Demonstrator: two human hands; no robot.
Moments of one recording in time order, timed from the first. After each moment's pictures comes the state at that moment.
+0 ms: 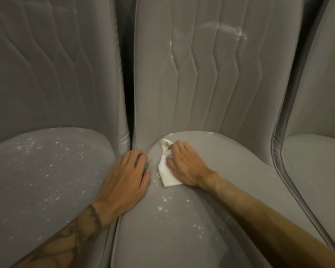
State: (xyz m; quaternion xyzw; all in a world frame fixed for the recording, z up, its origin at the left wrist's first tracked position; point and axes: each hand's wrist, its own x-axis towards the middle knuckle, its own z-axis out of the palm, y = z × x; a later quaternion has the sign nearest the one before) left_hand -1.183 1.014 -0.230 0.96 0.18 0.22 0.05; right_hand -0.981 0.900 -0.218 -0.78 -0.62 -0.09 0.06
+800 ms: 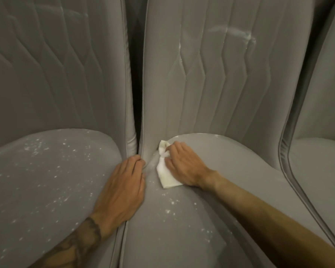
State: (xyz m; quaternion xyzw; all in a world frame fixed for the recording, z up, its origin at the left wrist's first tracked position) left_hand -1.203 1.014 -0.233 0.95 0.22 0.22 0.09; right_hand -0.993 0.920 -0.214 -0.76 -0.64 -0.08 0.08
